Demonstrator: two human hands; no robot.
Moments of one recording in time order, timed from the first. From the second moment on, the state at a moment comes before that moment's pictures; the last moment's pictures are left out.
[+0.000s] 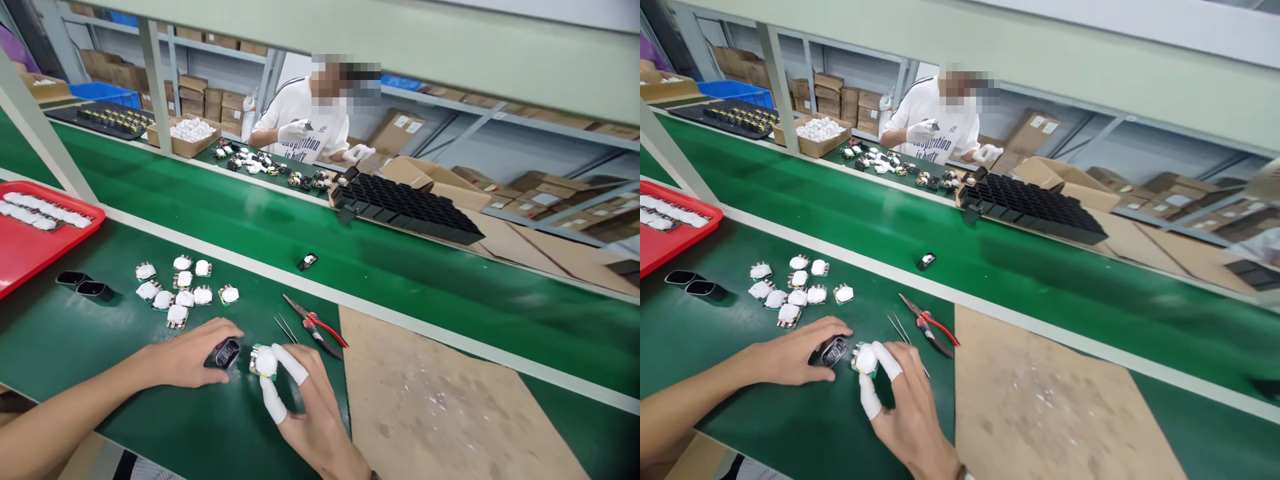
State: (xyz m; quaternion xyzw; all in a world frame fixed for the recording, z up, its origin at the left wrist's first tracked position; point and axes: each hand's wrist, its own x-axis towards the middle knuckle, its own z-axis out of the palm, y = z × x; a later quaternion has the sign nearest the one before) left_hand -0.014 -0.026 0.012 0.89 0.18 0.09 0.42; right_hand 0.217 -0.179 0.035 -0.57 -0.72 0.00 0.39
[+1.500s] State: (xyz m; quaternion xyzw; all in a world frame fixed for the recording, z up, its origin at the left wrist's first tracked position) left_hand -0.009 -0.033 -0.002 0.90 0.15 0.17 0.37; right_hand 0.191 -0.167 0.031 -0.54 -0.80 -0.02 0.26
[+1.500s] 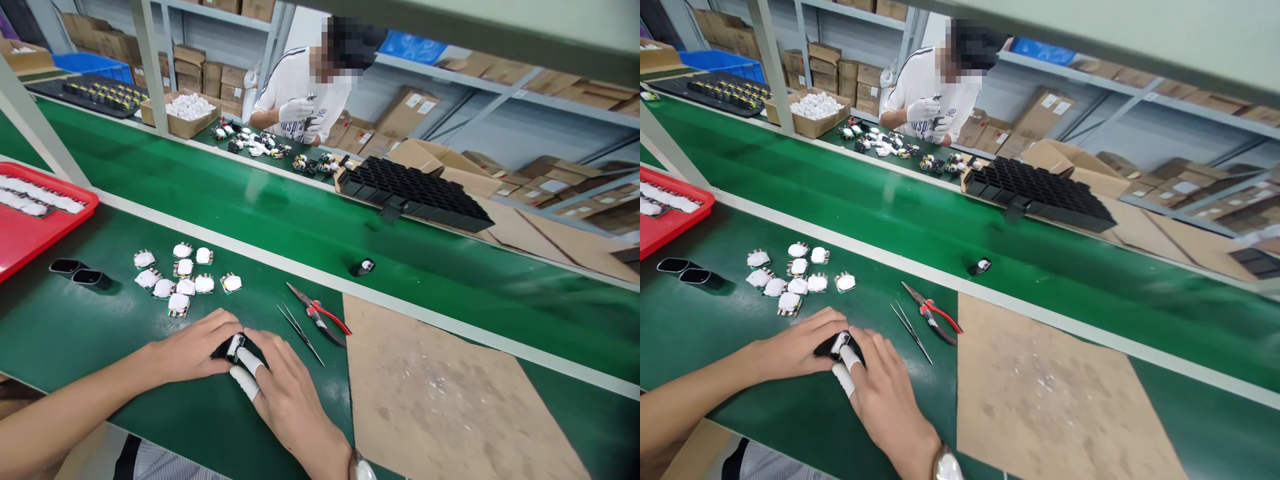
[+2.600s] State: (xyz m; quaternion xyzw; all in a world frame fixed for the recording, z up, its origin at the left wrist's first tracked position) left_hand 0.026 0.161 0.073 0.87 0.39 0.27 0.15; right_hand 0.219 -0.147 -0.019 -0.52 -0.76 0.02 0.38
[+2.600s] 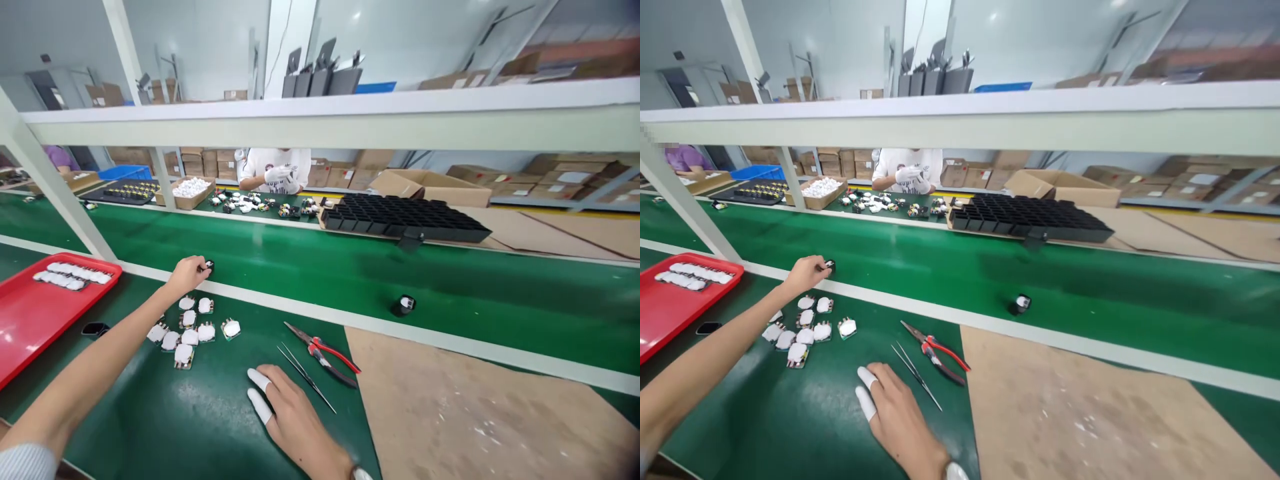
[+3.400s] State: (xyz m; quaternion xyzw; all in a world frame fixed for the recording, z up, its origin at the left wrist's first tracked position) left_hand -0.205 0.031 0.064 0.88 0.46 0.12 -0.05; right_hand 0.198 -0.054 -0.002 -0.61 -0.75 -0.02 0.24
